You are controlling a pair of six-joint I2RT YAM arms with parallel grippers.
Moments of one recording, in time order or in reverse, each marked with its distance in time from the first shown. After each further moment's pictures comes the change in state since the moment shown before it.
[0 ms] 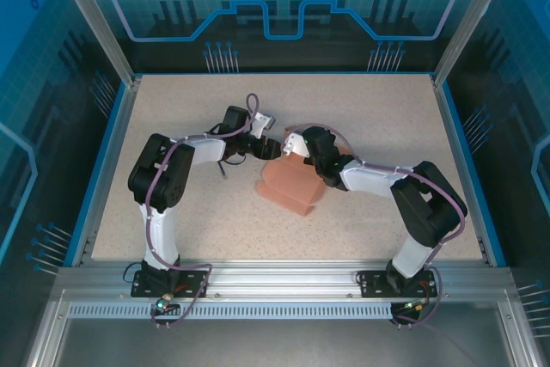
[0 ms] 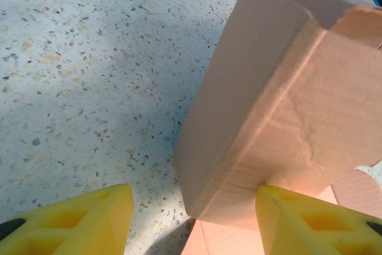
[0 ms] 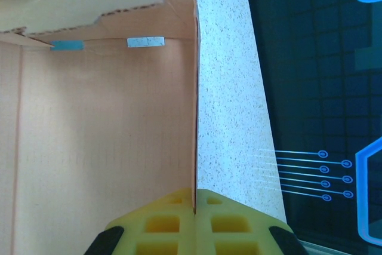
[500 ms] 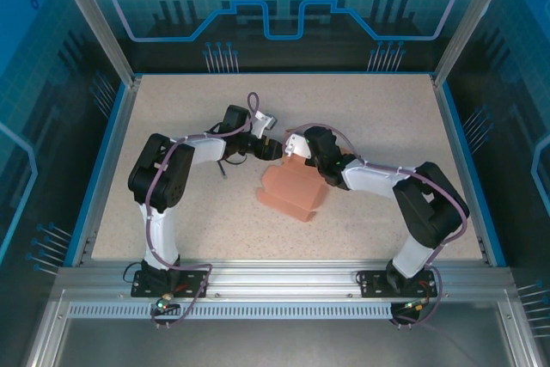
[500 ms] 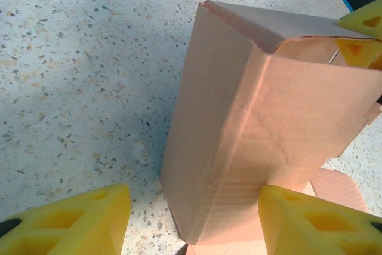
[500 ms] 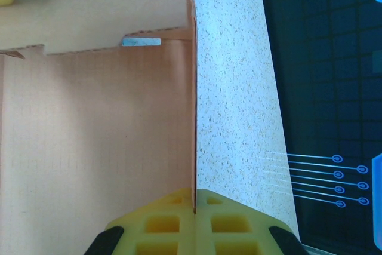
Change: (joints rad) left arm 0.000 0.000 0.008 -0.007 0.082 0.009; right arm -0.011 -0.018 0.000 -0.046 -0.047 0.010
